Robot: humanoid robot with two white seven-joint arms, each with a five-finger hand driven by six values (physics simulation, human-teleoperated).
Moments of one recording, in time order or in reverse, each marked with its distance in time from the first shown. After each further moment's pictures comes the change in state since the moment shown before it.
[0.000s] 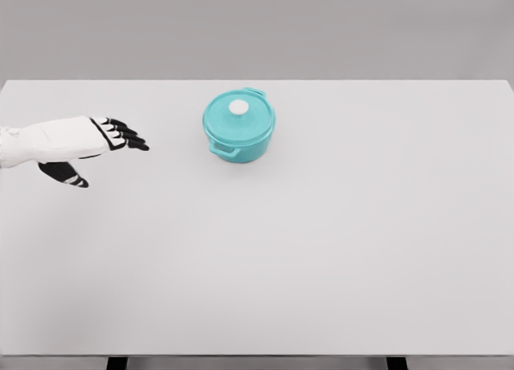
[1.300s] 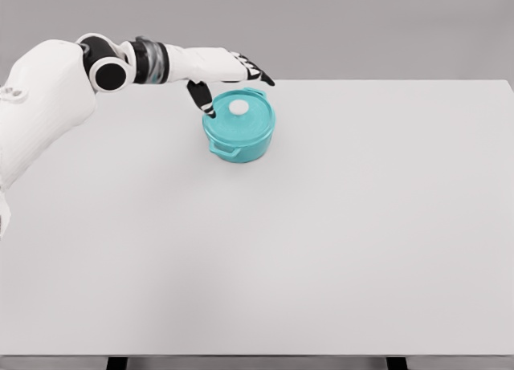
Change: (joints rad) left arm -0.431 -0.744 -0.204 0.693 -0.013 0.000 -0.089; right arm 0.003 0.000 -0.001 0.004 -0.001 0.000 -0.002
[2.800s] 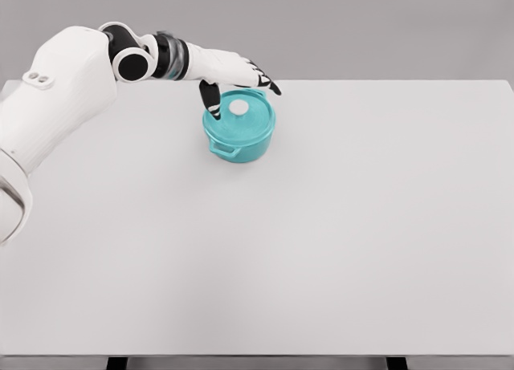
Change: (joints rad) left arm -0.061 -0.080 -0.067 0.086 -0.015 0.000 -0.077; right arm 0.000 0.000 0.000 0.000 0.000 0.000 0.000
